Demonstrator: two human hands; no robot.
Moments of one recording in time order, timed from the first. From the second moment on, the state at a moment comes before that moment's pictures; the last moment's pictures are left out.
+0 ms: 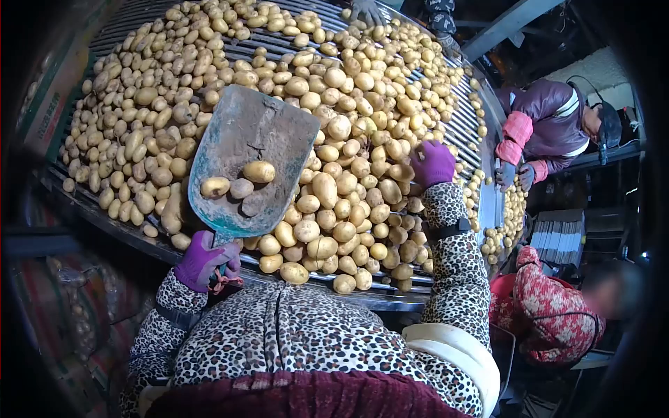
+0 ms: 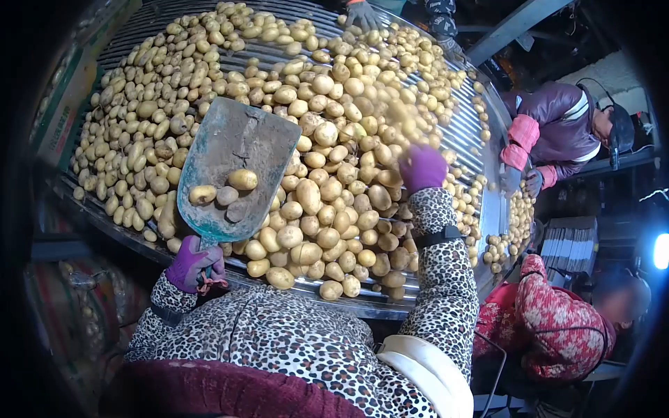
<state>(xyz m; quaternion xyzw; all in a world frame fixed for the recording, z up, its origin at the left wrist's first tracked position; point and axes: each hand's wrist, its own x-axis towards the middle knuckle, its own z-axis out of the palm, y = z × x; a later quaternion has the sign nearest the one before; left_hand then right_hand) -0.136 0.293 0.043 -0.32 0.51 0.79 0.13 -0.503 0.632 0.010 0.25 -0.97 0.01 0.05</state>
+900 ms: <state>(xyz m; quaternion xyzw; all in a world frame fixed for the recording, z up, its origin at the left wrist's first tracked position) -0.113 0.311 0.067 -0.34 0.58 0.73 0.16 -0.497 0.577 -0.012 0.30 -0.91 0.22 -0.17</state>
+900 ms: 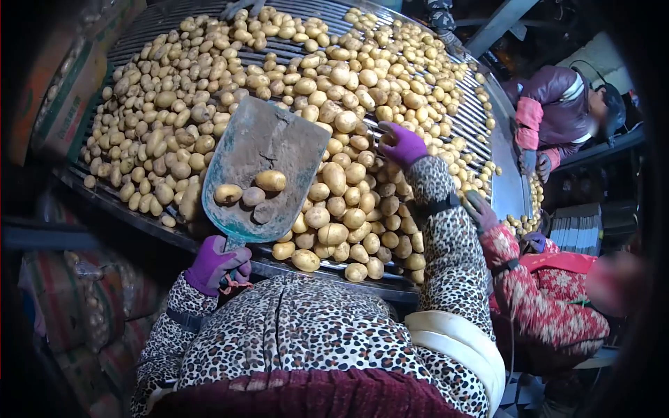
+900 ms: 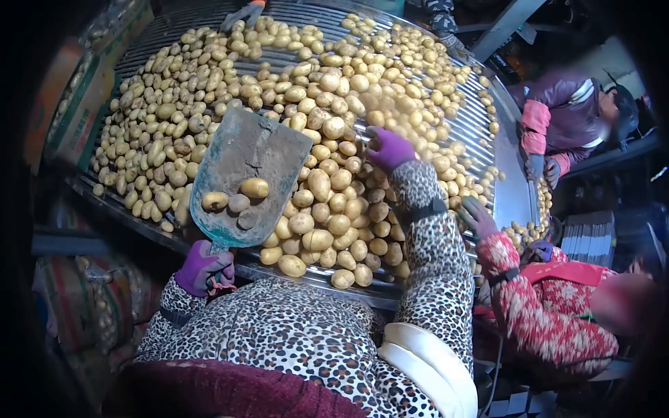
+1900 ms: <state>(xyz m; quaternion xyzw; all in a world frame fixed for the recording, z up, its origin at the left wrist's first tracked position) -0.135 0.322 0.046 -0.35 0.59 0.72 0.09 -0.456 0.673 -0.016 0.20 -0.95 0.21 -0.05</state>
